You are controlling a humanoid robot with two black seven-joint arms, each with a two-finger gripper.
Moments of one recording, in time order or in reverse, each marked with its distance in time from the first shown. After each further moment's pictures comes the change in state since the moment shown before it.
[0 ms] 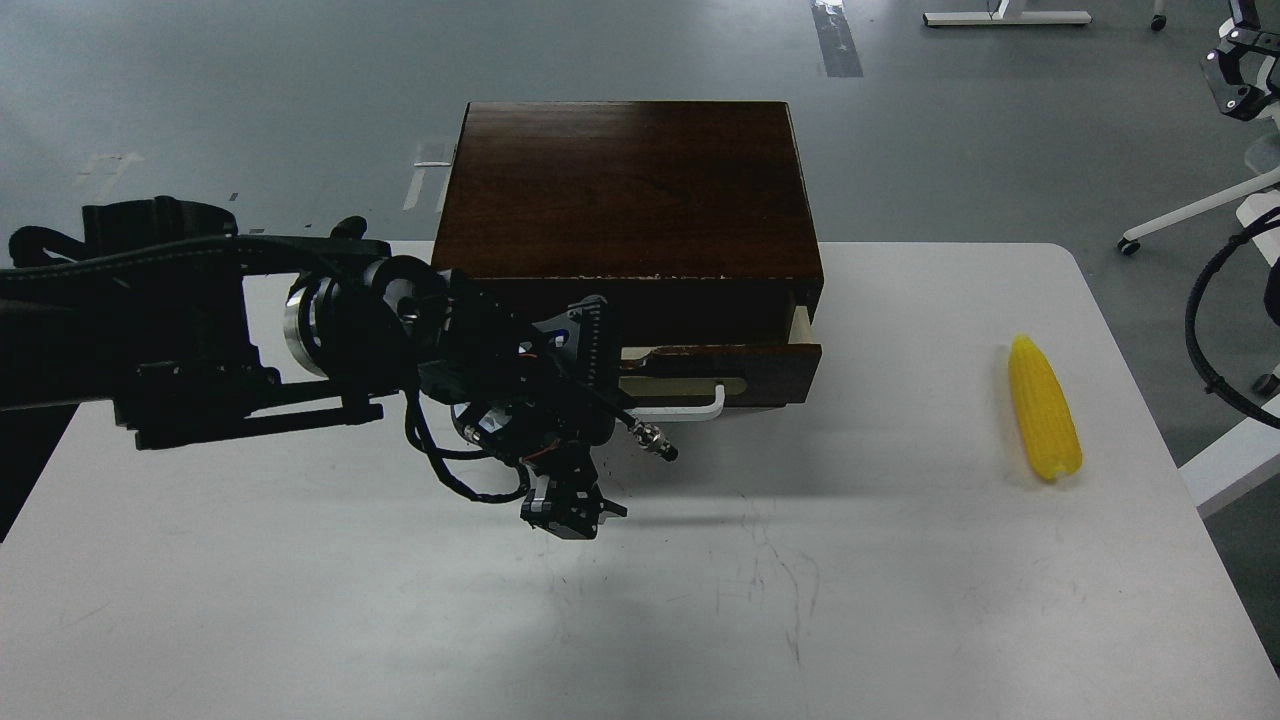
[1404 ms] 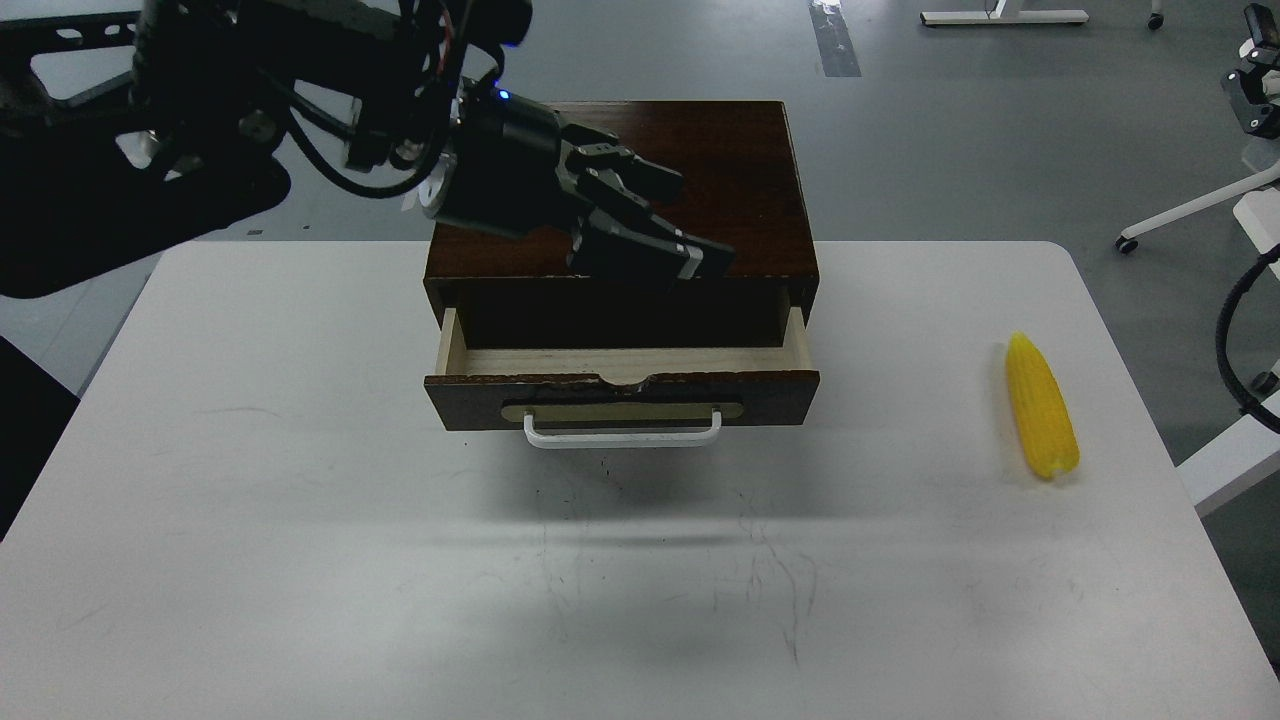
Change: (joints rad) left arm -0.124 0.157 -0.238 0.267 -0.873 -0.002 0.001; right arm -0.017 -0.066 -0.101 0.011 -0.014 0.000 0.006
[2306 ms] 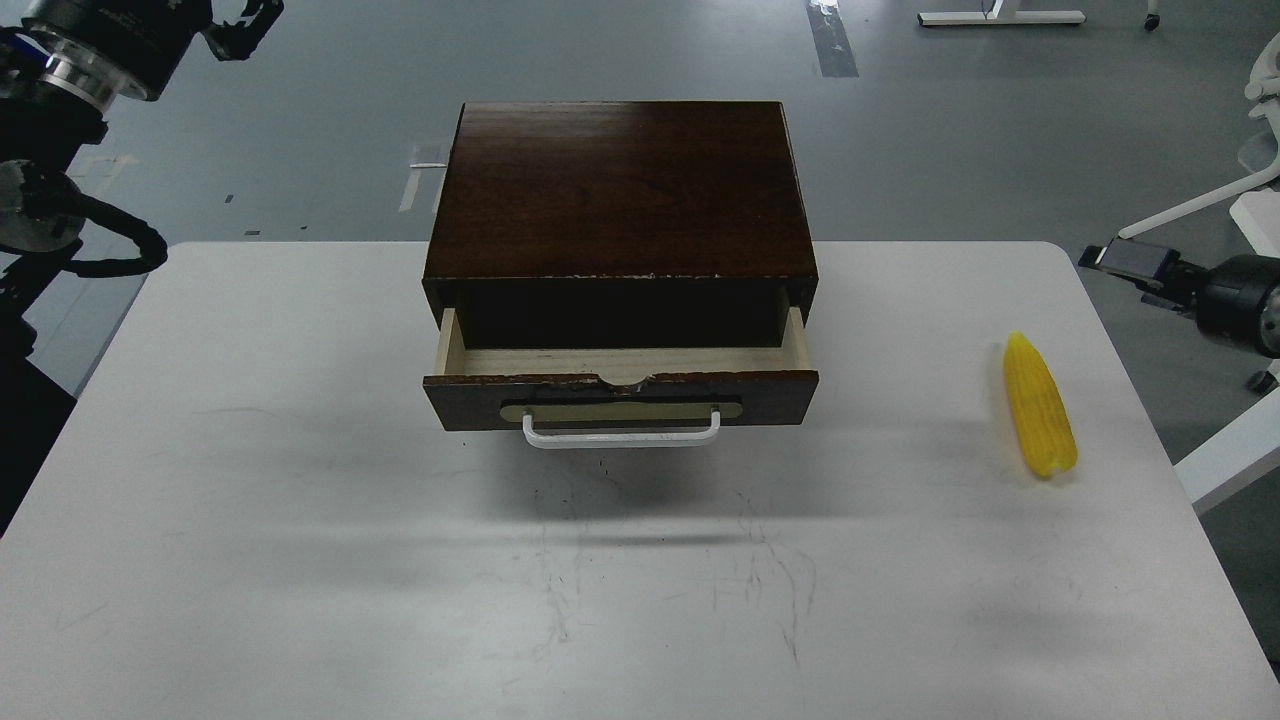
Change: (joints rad) left arm 0.484 0.042 -0.343 0.577 -1.477 0.000 -0.001; right arm 0.137 -0.027 -0.792 0.027 -0.968 -0.205 0.000
